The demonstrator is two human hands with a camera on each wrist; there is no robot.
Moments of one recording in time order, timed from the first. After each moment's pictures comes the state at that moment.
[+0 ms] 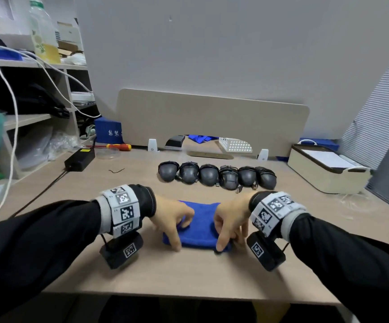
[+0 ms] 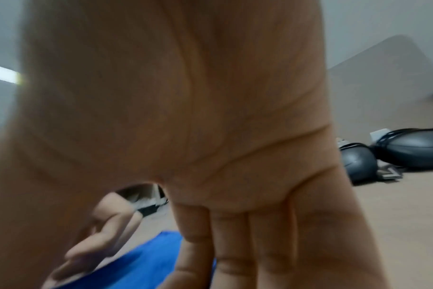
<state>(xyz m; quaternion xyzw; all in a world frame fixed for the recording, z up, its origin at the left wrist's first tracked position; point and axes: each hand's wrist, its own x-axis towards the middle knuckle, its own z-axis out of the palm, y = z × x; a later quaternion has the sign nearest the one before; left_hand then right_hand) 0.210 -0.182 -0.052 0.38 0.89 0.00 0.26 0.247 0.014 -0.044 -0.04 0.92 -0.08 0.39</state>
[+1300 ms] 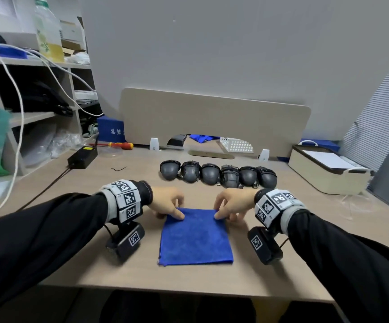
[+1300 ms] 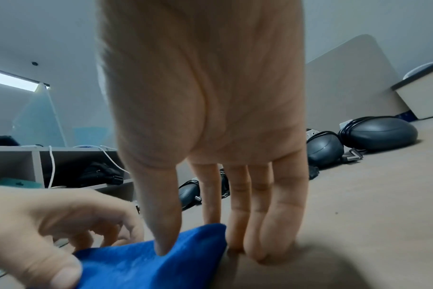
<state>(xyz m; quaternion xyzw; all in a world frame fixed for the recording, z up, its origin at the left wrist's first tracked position) 0.168 -0.194 -0.068 0.29 0.91 0.14 0.26 0.228 0.035 -0.049 -0.01 0.95 -0.19 0.23</state>
